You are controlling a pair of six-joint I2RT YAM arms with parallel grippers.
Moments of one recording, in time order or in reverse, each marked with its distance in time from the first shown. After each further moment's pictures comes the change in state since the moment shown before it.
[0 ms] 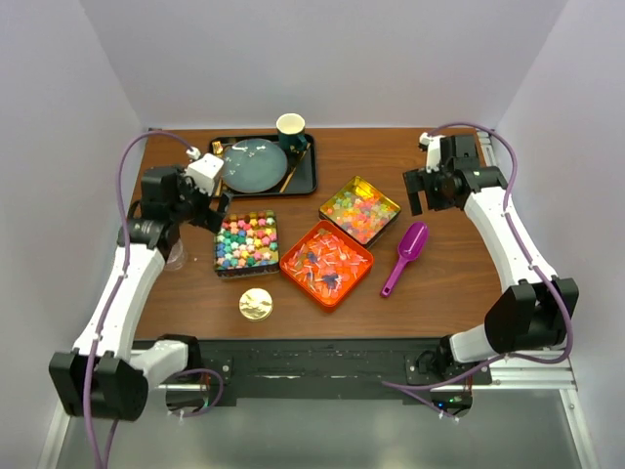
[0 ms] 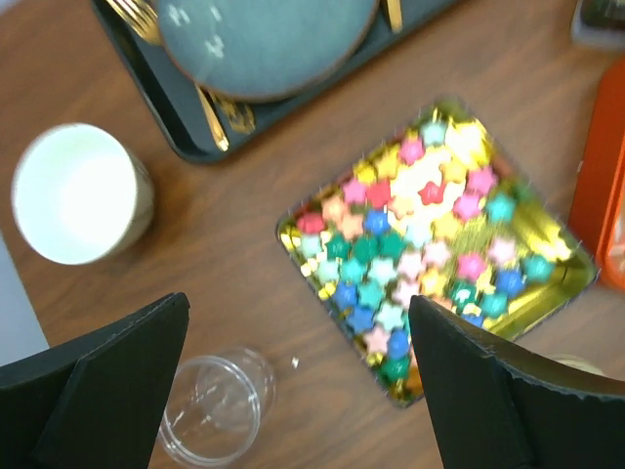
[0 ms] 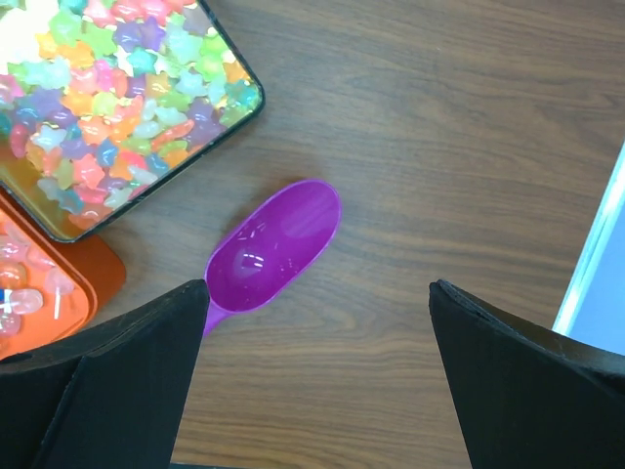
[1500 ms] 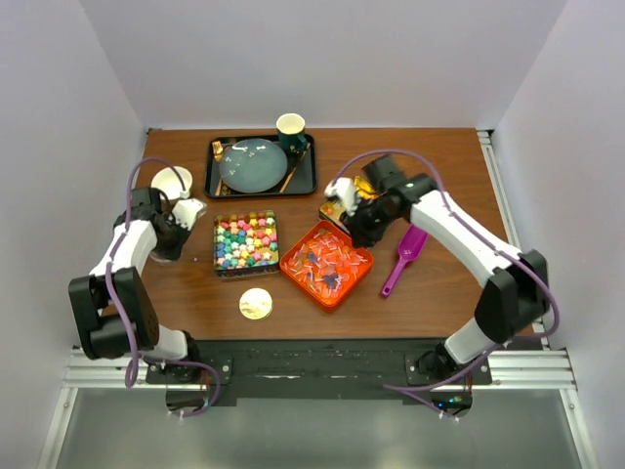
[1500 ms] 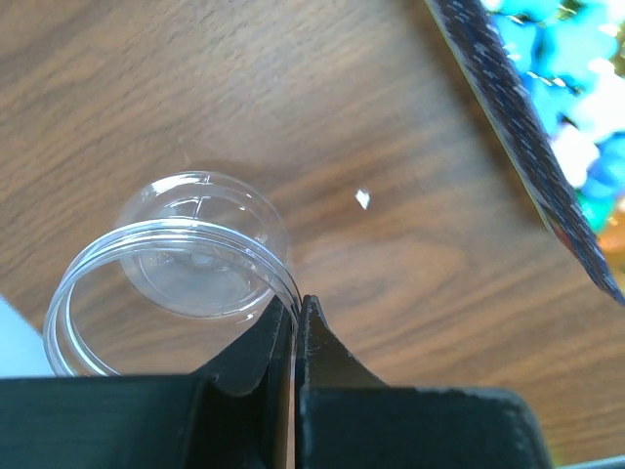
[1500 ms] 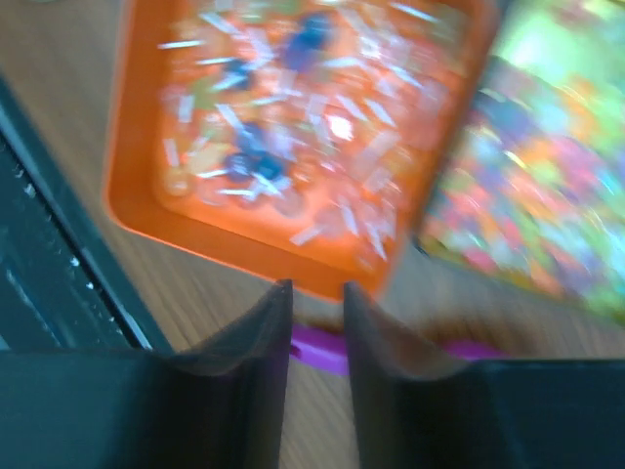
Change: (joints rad) left arm 0.316 0.349 -0.098 -0.163 -0.042 0.352; right arm 0.378 0.098 -0.002 -0.082 -0.433 -0.364
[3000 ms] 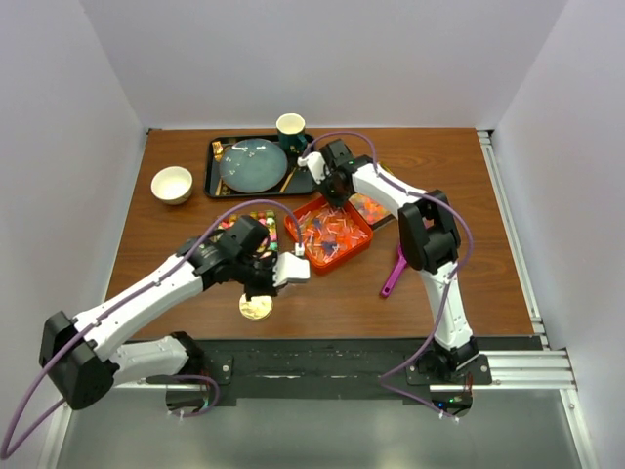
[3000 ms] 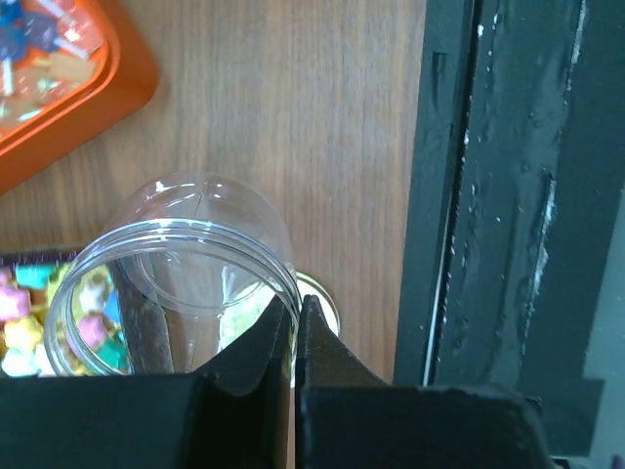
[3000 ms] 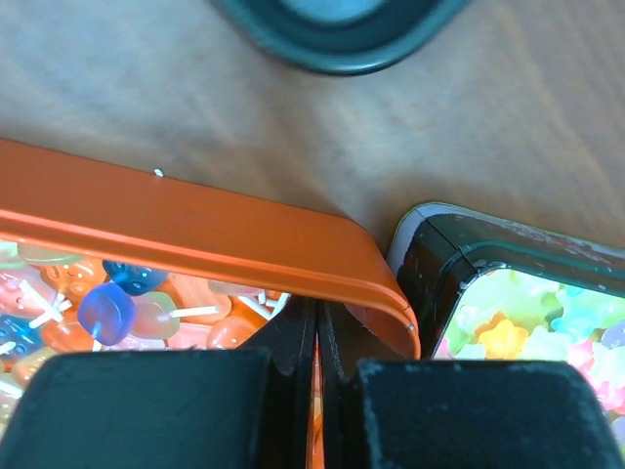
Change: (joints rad) left arm -0.981 -0.315 0.016 -0.206 0.277 -0.076; right arm 0.016 0.733 0.514 0.274 0.336 0.143
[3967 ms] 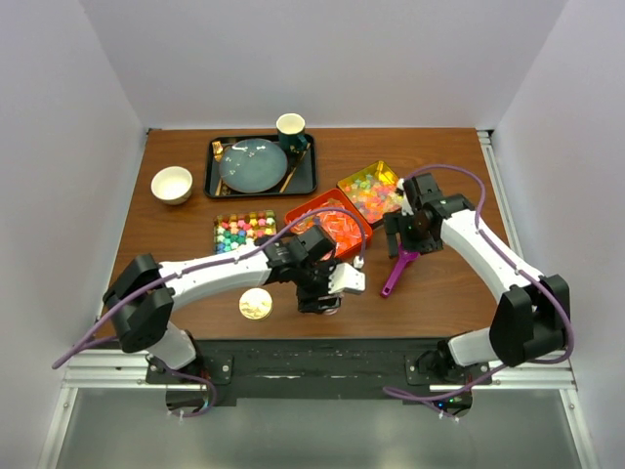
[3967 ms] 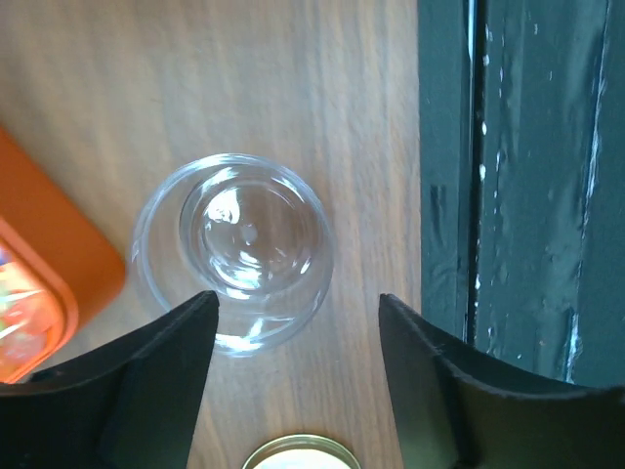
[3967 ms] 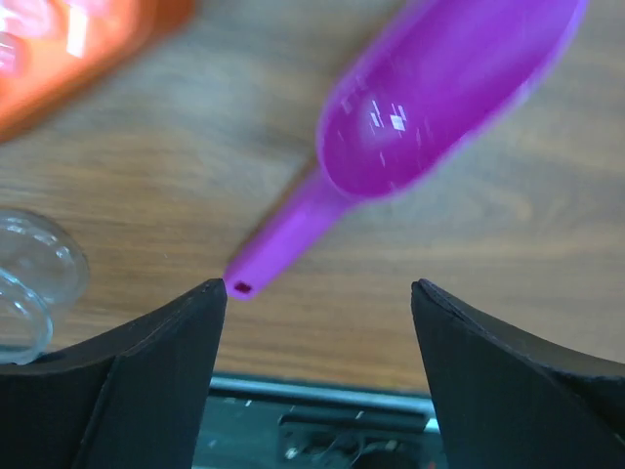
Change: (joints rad) left arm -0.254 0.428 0.164 0.250 -0.074 -0.106; right arm -0.204 -0.883 -0.796 -0.243 0.075 0.544
